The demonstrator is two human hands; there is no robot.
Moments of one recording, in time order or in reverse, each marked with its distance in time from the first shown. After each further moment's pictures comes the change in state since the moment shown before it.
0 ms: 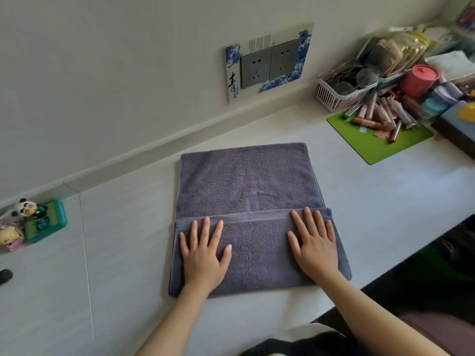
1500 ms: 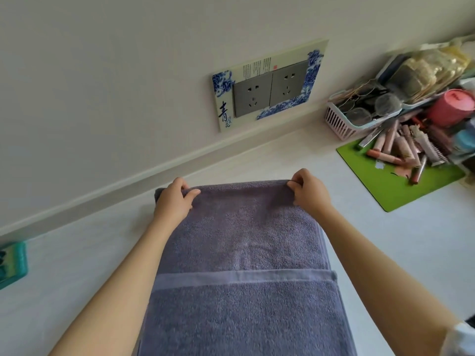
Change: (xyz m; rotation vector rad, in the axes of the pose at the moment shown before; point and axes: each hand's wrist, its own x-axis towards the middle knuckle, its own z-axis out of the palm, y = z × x) left_hand 0.235 -0.017 -0.090 -0.580 0.071 -0.272; right_hand 0.248 -0.010 -0.087 0.525 -0.062 0.087
